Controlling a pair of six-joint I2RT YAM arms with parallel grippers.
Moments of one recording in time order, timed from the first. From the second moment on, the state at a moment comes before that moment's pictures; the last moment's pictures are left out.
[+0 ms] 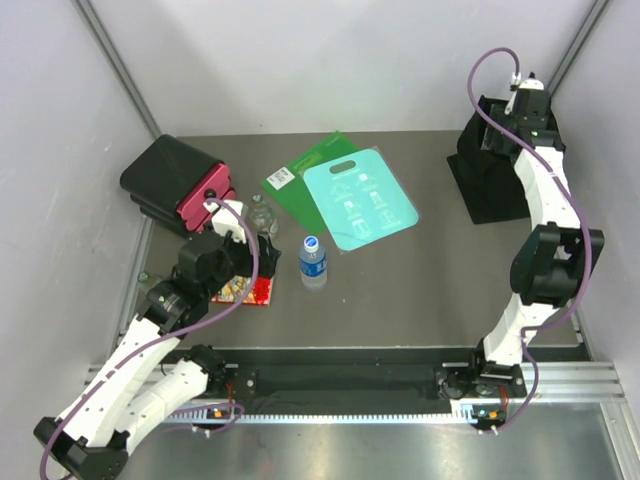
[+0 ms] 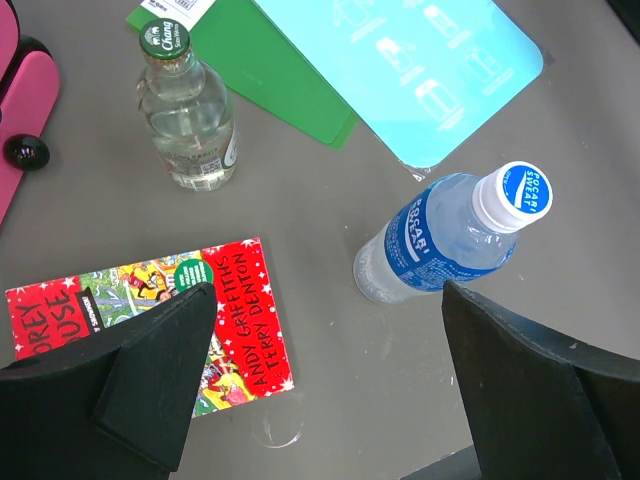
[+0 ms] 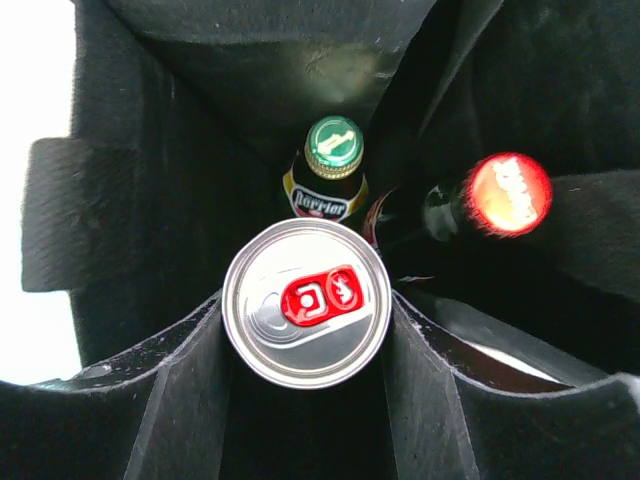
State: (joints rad) left arm -0.52 0.70 0.79 -0.49 -0.09 -0.24; right arm -0.11 1.83 1.77 -0.51 0.12 0.02
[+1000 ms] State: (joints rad) left arm -0.52 0.70 0.79 -0.49 -0.09 -0.24; right arm -0.15 1.90 1.64 -0.31 0.11 0.06
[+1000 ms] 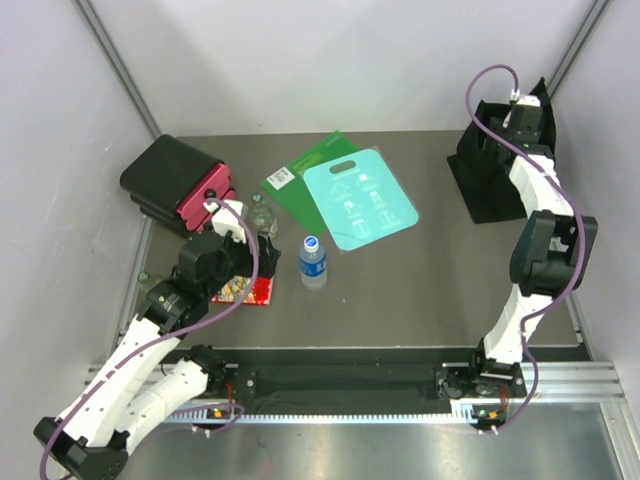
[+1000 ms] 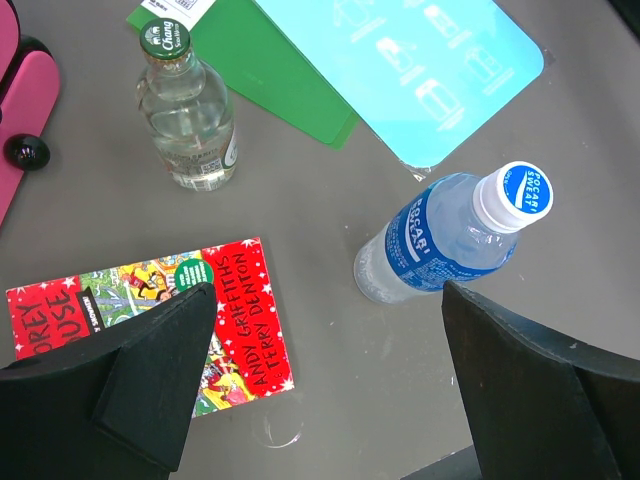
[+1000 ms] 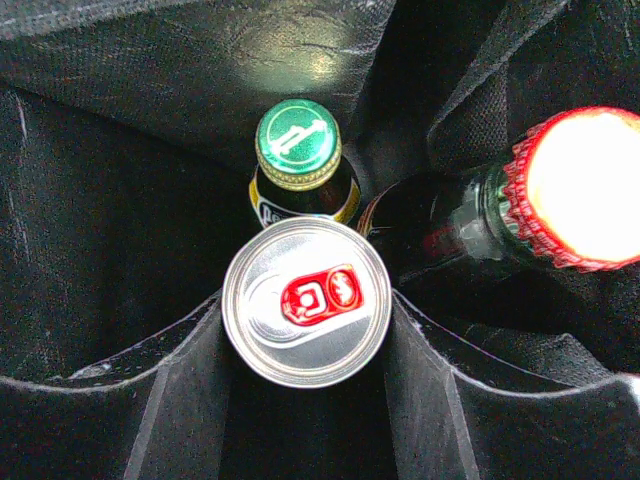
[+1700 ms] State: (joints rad) left arm -0.52 0.70 0.79 -0.49 -0.09 -0.24; right arm -0.15 1.88 1.68 -0.39 0.11 0.08
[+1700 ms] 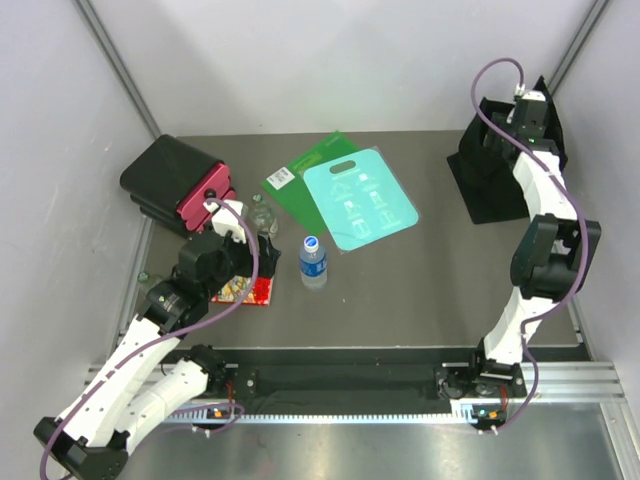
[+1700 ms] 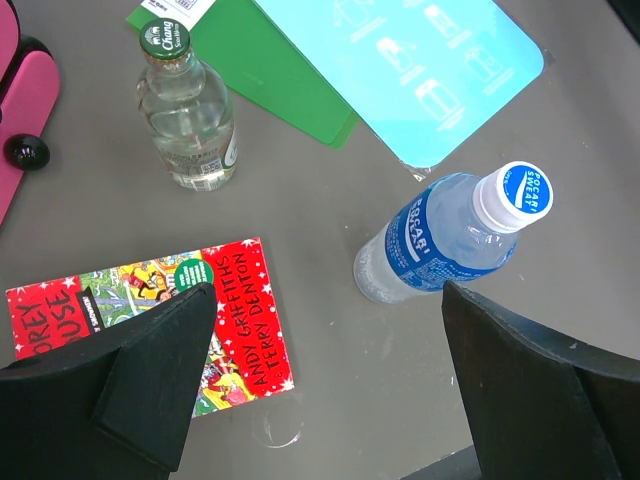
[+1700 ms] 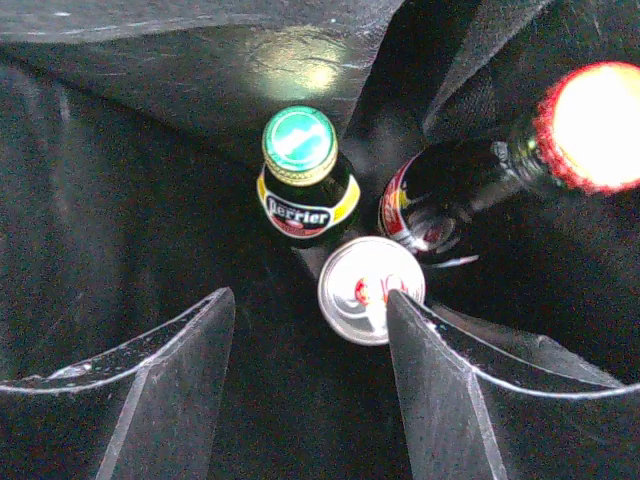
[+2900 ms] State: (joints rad) left arm -0.52 0.60 0.79 -0.53 -0.14 -0.27; right arm 0.52 1.07 1.26 -0.45 -0.04 0.21
